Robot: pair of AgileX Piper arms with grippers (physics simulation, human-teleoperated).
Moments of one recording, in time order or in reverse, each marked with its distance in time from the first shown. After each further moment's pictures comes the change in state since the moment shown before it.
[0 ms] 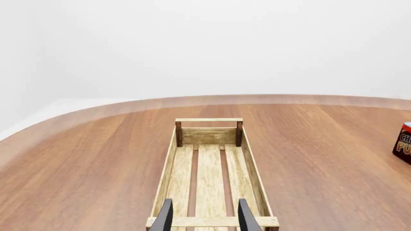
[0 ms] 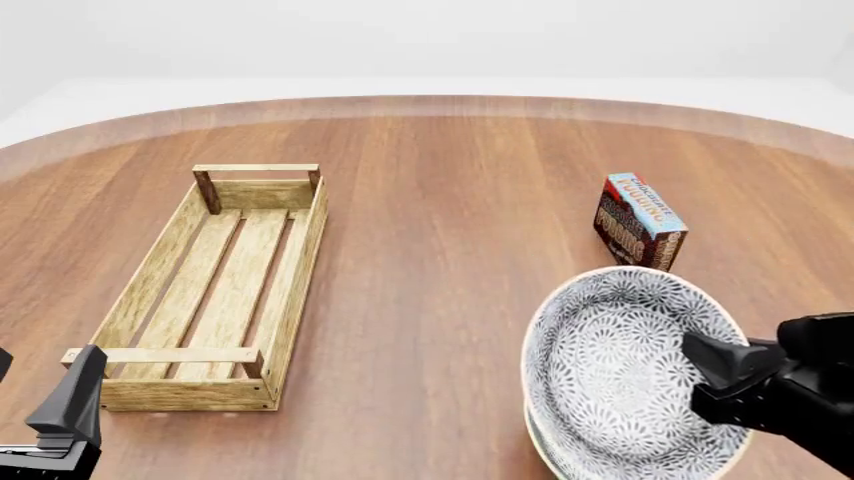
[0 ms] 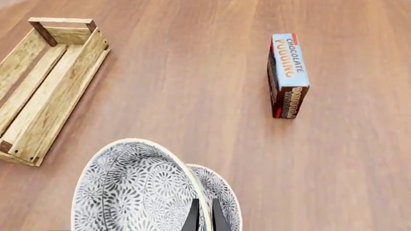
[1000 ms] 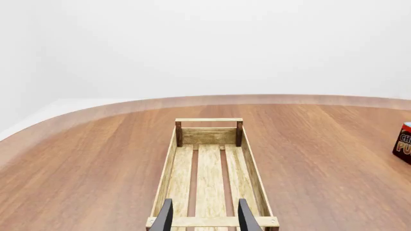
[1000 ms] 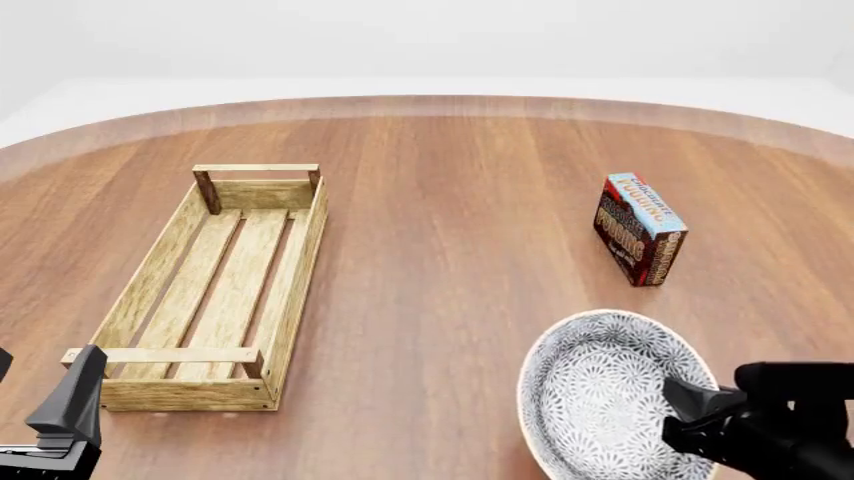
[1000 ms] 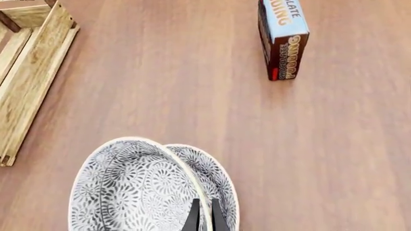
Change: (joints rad) left arm 0.000 0.000 0.000 0.000 0.000; right arm -0.033 0.103 0.213 -0.227 0.096
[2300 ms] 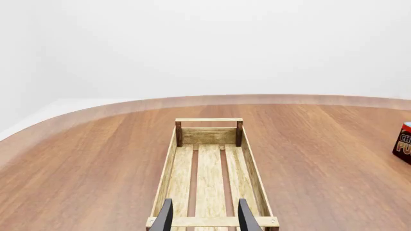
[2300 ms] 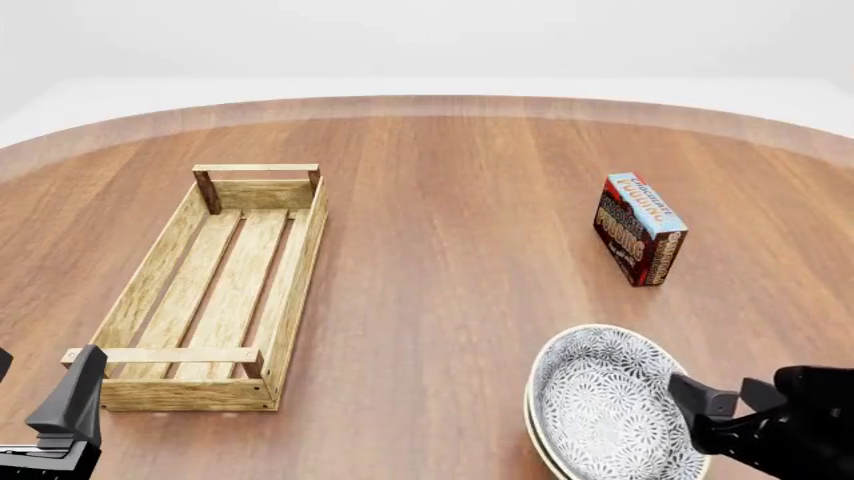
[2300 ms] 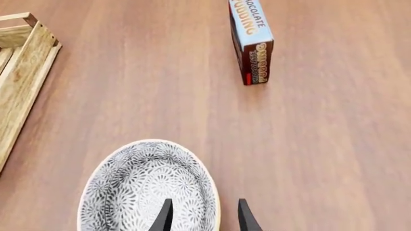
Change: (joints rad) left arm 0.000 0.000 0.000 0.000 0.000; right arm -0.104 -0.134 -0.021 0.121 -0.040
